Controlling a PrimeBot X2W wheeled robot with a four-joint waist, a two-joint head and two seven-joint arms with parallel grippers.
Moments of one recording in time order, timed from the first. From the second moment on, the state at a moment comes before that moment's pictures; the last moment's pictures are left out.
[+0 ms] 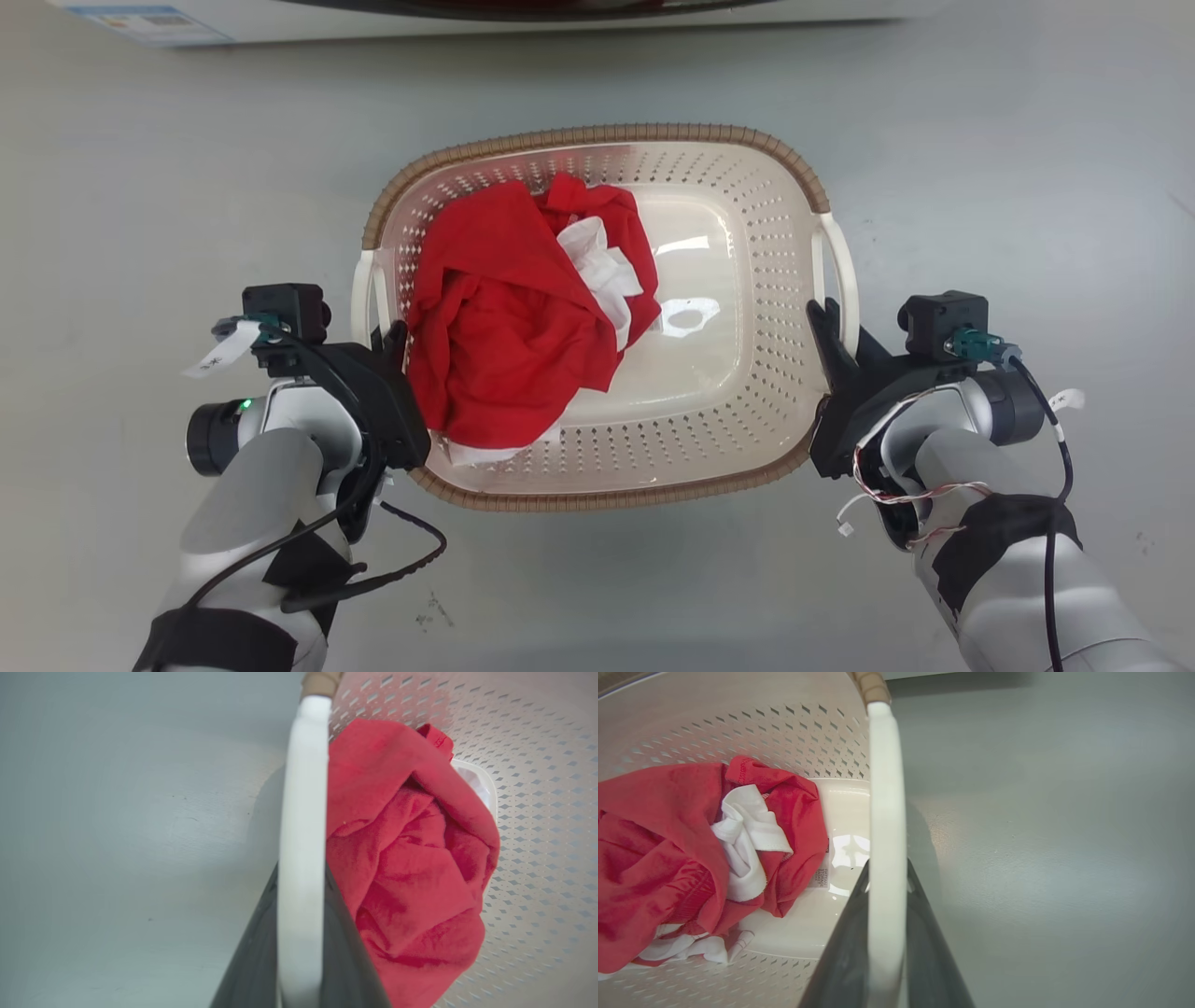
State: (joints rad) left arm -0.91 0.04 -0.26 1.16 -0.54 -0.12 0.00; right arm -0.91 -0.05 0.43 1.11 0.41 0.11 -0.20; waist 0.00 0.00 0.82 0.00
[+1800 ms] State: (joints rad) left arm -0.58 0.01 -0.26 1.30 -0.63 -0.13 0.18; right arm -0.56 -0.03 0.57 1.19 0.71 0.13 0.11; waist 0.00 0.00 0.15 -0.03
